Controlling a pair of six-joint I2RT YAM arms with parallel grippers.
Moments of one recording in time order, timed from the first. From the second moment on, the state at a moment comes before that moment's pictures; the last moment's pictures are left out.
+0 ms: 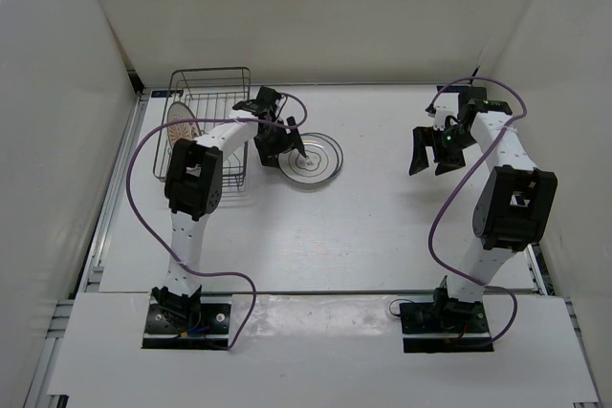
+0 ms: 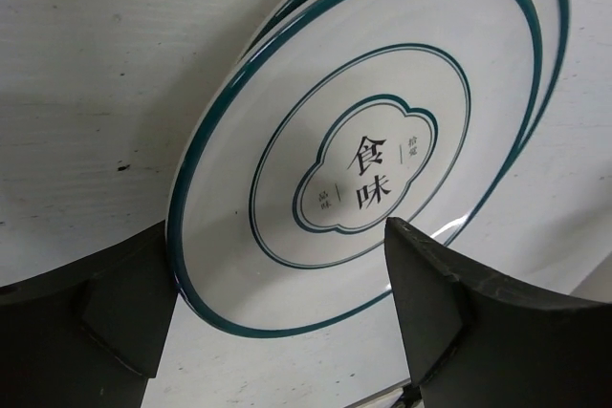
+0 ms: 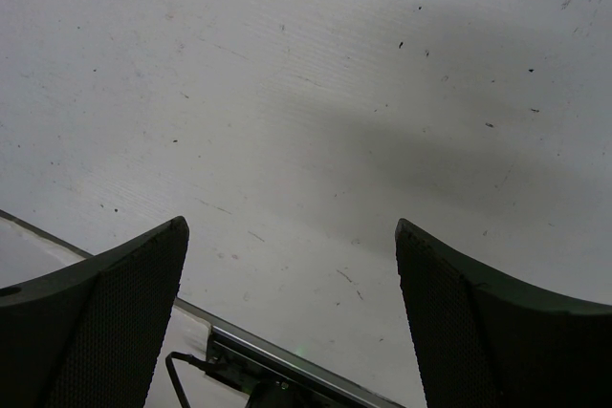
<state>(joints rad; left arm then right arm) -0.38 2.25 1.83 -0.74 0.25 -0.66 -0.09 1.79 1.51 -1.08 -0.43 -0.27</state>
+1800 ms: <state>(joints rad) -0.41 2.24 1.89 -0.83 0.30 -0.85 -0.09 1.83 1.51 -1.08 -0.46 -0.27</state>
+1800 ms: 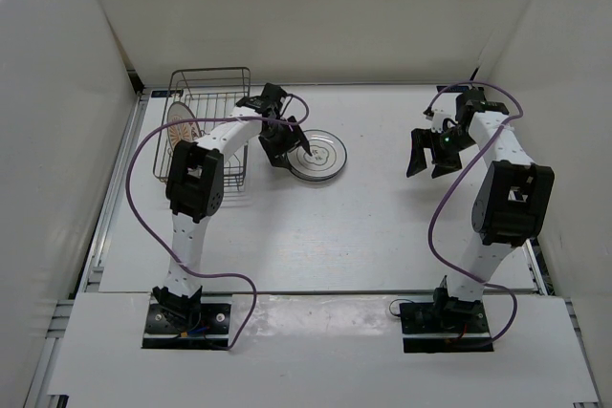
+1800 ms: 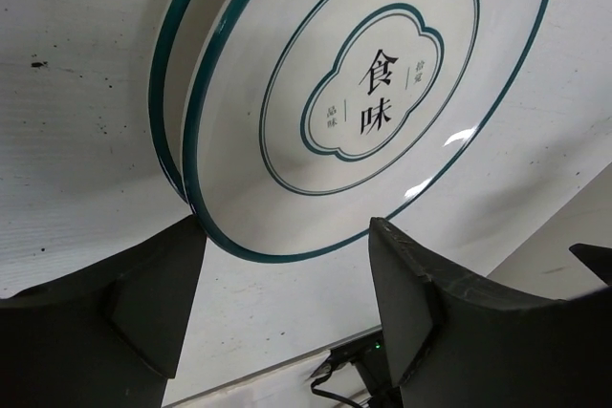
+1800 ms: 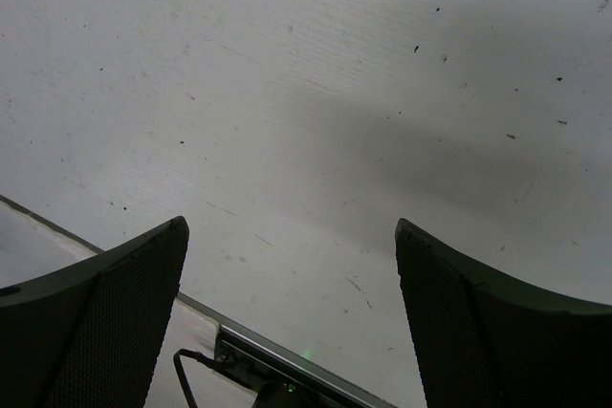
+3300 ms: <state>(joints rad) -0.15 1.64 1.74 -0.56 -0.02 -0.30 -0.09 1.83 1.52 -1.05 -0.61 -0.19</state>
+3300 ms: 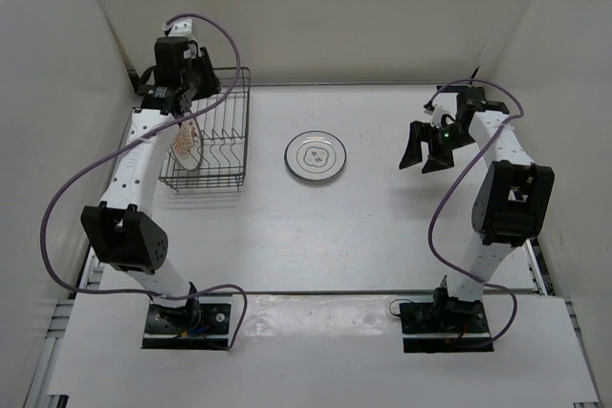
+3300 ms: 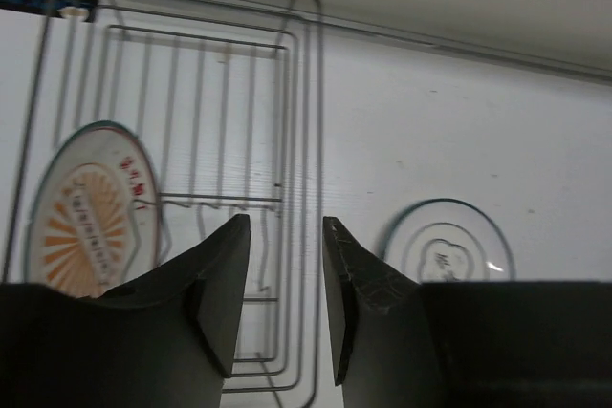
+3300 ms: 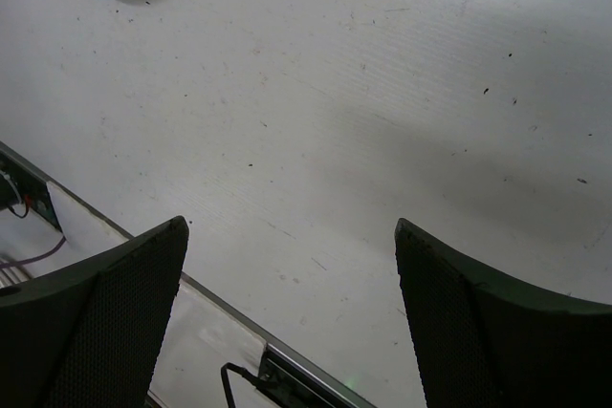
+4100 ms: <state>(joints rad) 0.05 1.64 1.58 -0.67 -0.29 -0.13 -0.09 1.86 1.55 -1.05 -0.61 -0.20</state>
